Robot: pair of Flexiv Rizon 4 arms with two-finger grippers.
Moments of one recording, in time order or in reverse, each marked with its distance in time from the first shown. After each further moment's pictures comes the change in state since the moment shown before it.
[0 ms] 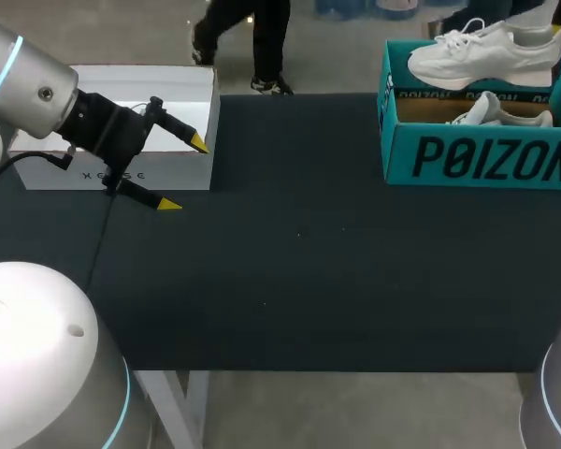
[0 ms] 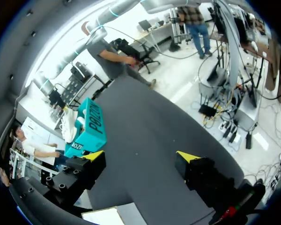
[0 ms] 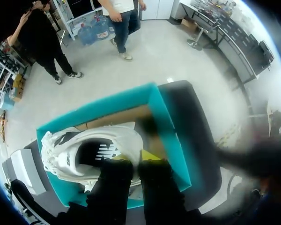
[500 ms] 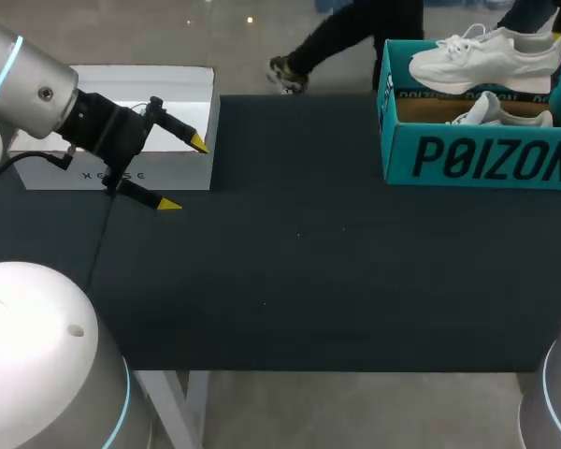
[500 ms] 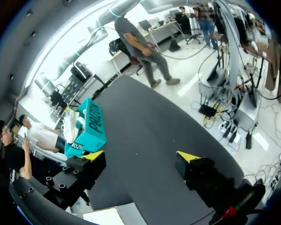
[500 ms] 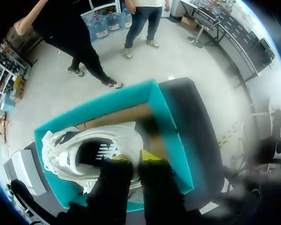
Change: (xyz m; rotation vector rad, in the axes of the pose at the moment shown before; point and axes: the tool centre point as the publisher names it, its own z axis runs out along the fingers) left arm 0.000 0.000 0.000 0.000 0.000 0.000; right arm -0.003 -0.001 0.015 0.011 0.016 0.008
